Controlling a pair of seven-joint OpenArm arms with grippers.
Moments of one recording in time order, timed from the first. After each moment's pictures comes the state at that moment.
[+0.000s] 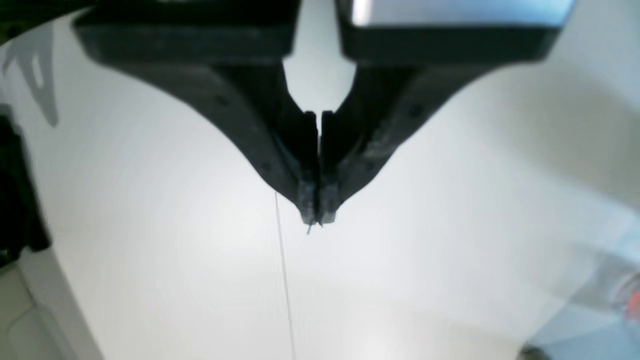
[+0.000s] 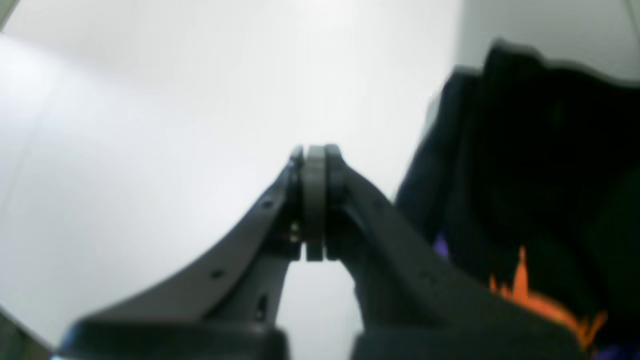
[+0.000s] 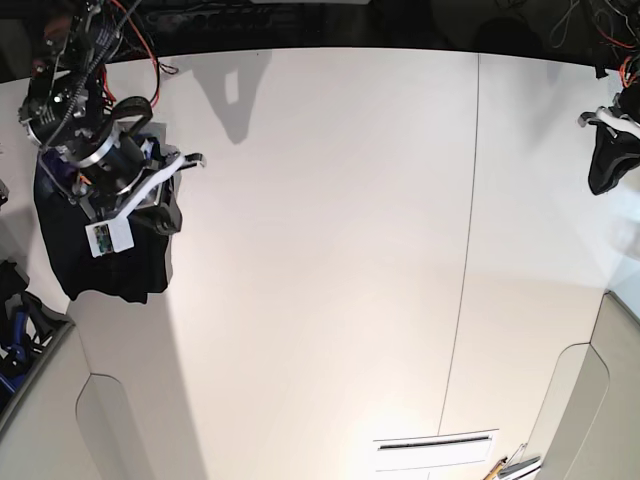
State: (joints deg) left arm 23.6 -12.0 -55.5 113.7 -60.4 -34.4 61.5; right arm -14.9 8.1 11.6 119.4 23.7 18.8 -56.8
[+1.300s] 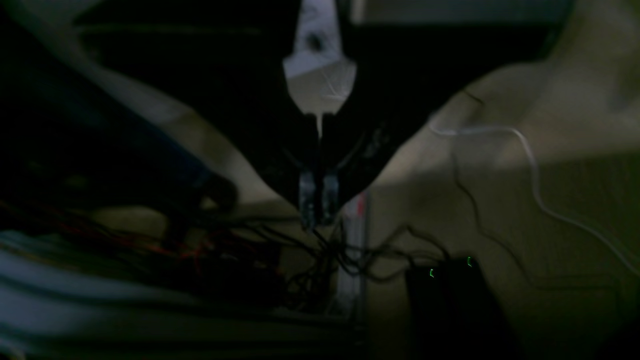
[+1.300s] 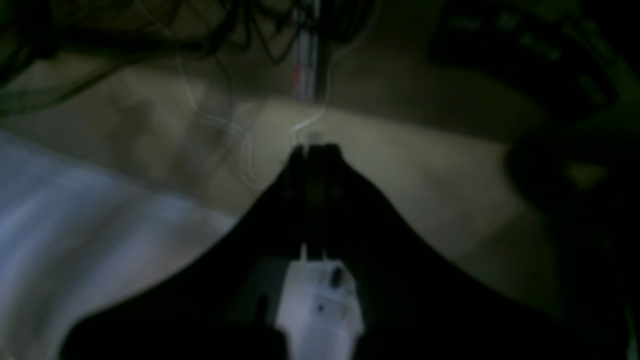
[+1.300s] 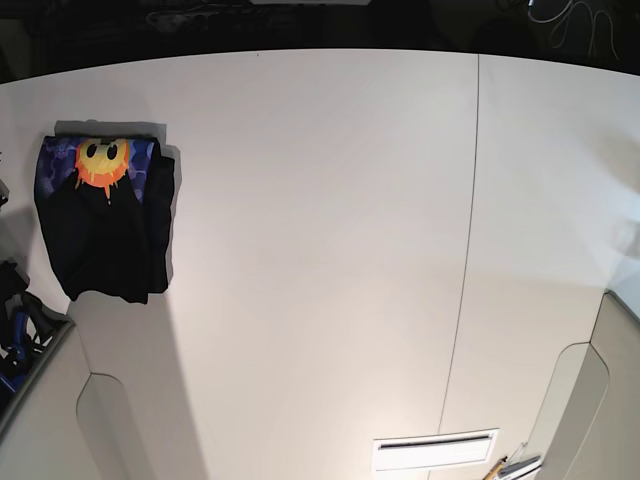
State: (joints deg) left arm 45.0 -22.8 -4.5 61.7 -34.8 -36.0 14.8; right arm -33.2 23.8 -14.7 49.4 28.3 23.9 -22.4
